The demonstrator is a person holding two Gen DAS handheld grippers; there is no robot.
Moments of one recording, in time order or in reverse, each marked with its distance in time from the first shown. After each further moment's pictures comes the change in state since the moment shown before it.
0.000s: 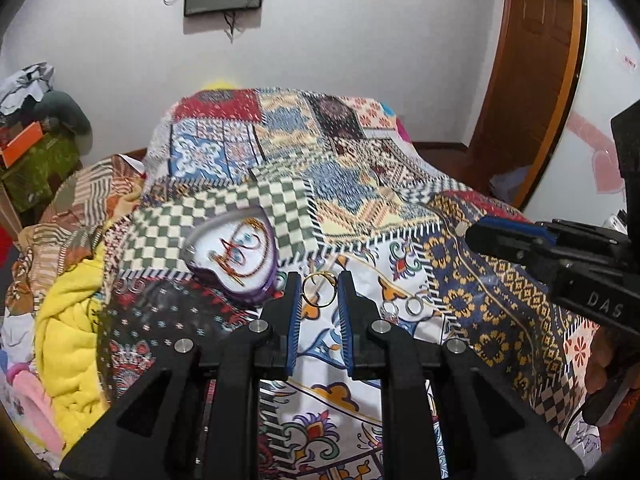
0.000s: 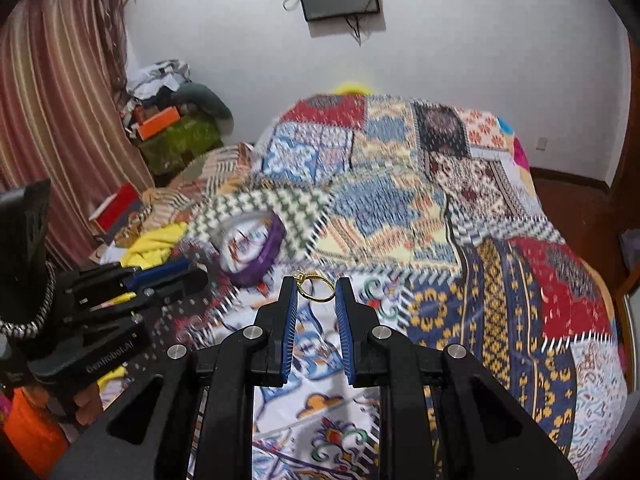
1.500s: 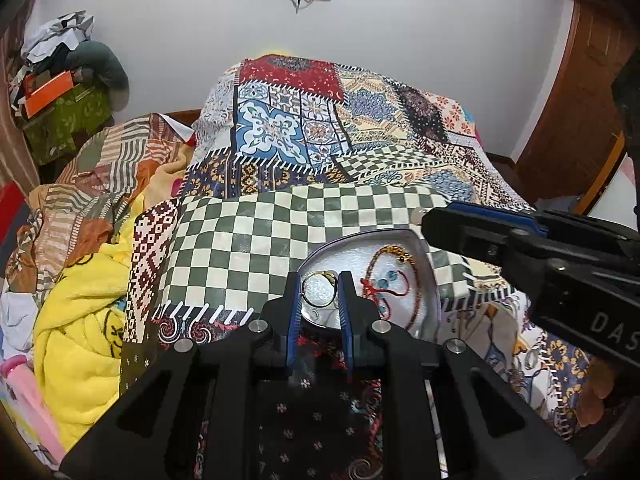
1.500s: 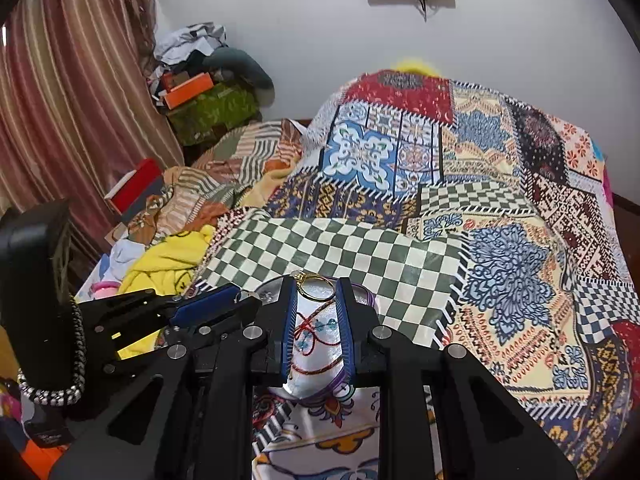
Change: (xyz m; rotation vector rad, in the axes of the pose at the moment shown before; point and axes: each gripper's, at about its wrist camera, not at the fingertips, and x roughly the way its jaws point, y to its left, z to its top) left arm 0.089 0.116 0.021 -0.152 0.076 0.096; right arm 0.141 0.062 0.064 -0.092 0.124 0.125
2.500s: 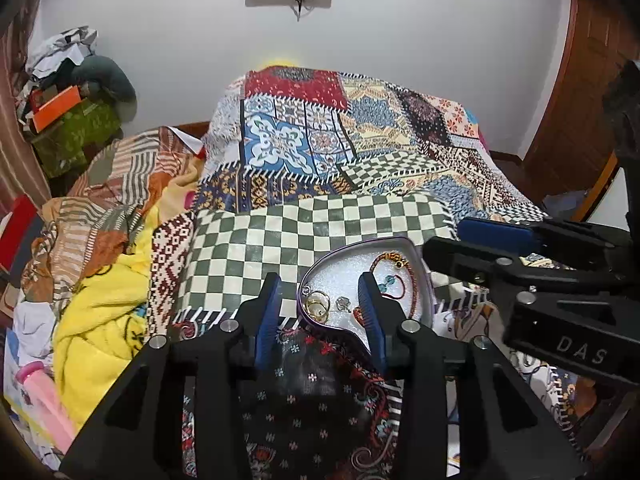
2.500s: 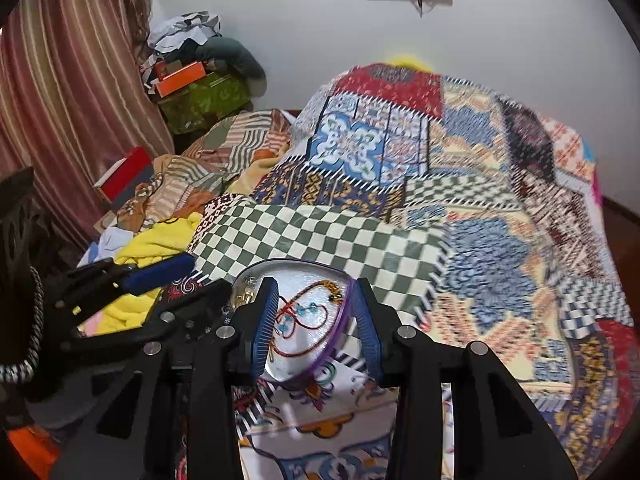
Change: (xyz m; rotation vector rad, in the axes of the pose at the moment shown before) left arm -0.029 -0.008 0.005 0.028 -0.027 0.044; right arm -0.015 -0.003 -0.005 -0.033 0.019 -0.054
